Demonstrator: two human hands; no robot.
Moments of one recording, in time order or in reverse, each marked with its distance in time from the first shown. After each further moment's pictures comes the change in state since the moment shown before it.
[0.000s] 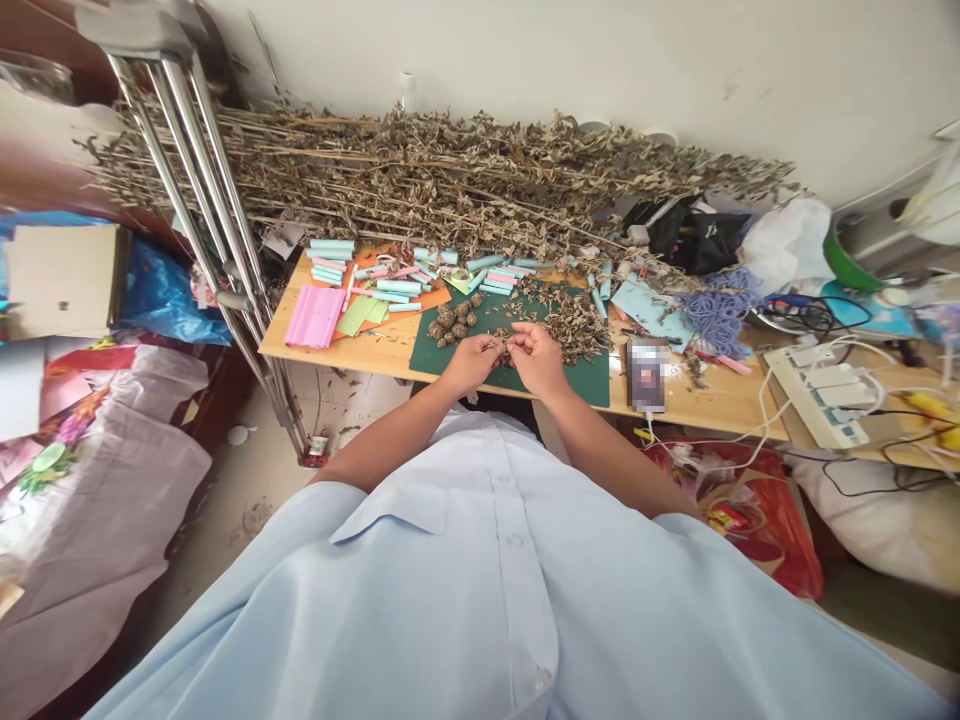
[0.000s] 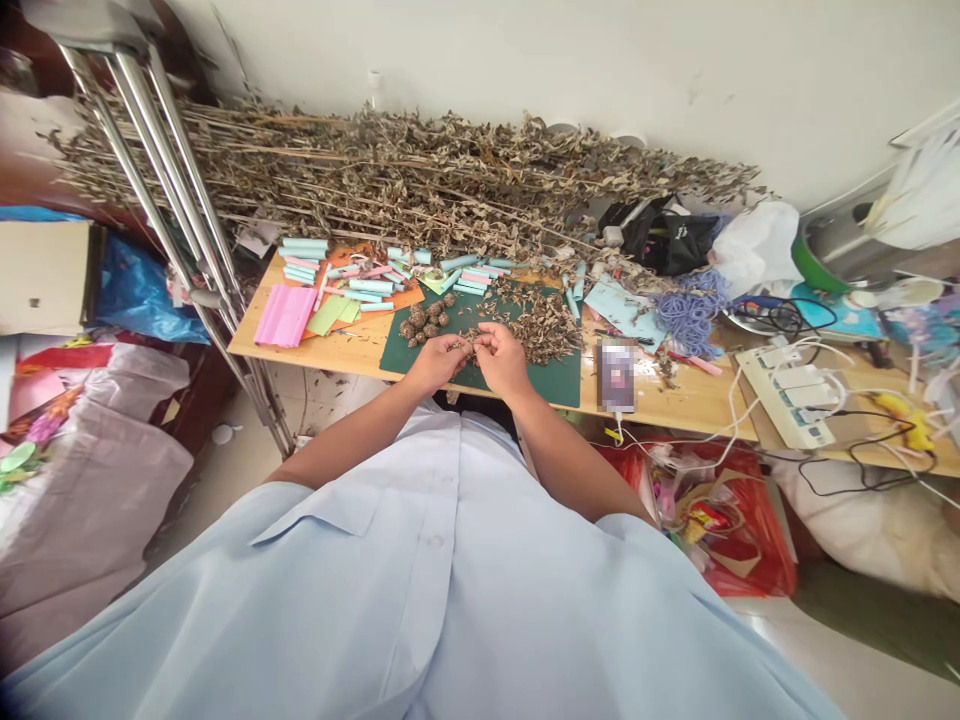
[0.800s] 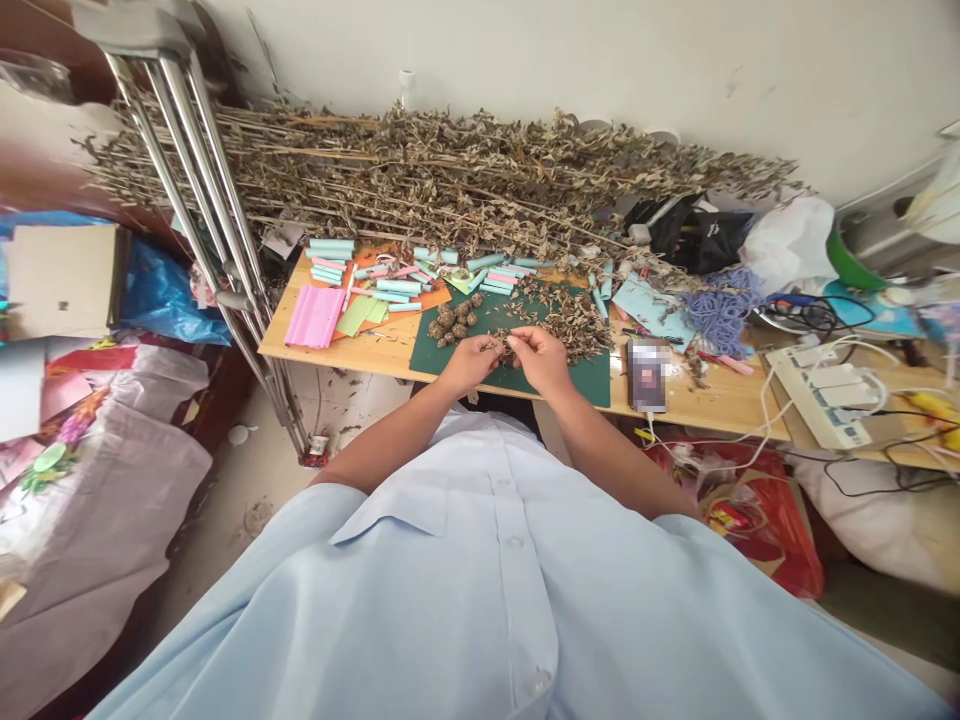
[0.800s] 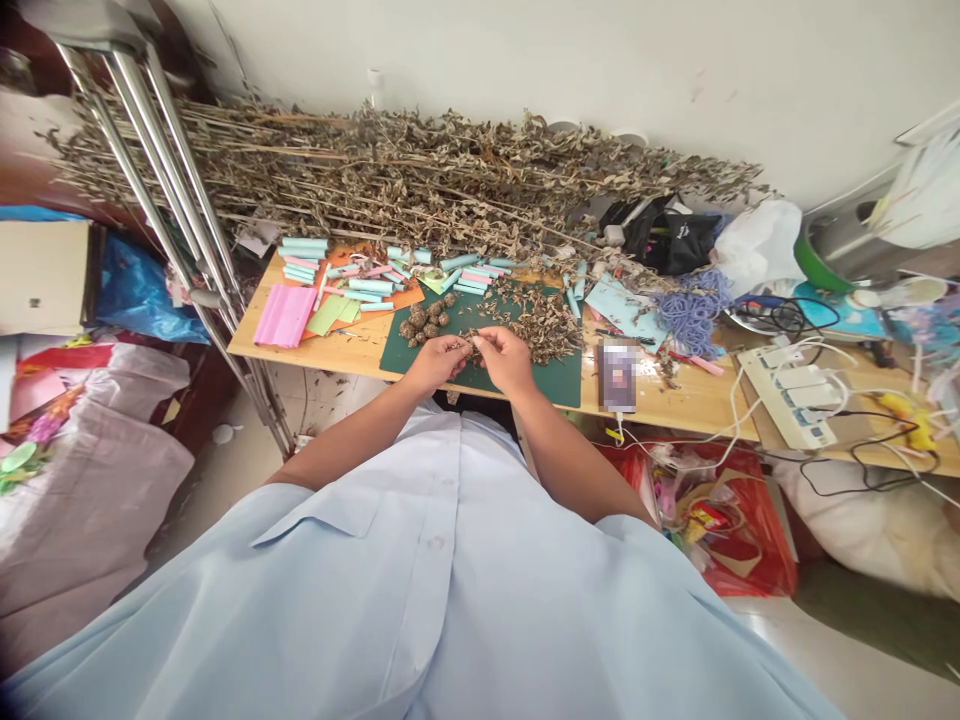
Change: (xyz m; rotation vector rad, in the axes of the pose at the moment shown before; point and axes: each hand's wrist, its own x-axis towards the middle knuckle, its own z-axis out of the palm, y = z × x) left_hand -0.001 0.001 -0.003 -0.097 -0.046 -0.068; right_hand -0.001 -0.006 -0.007 -0.039 0.030 -0.007
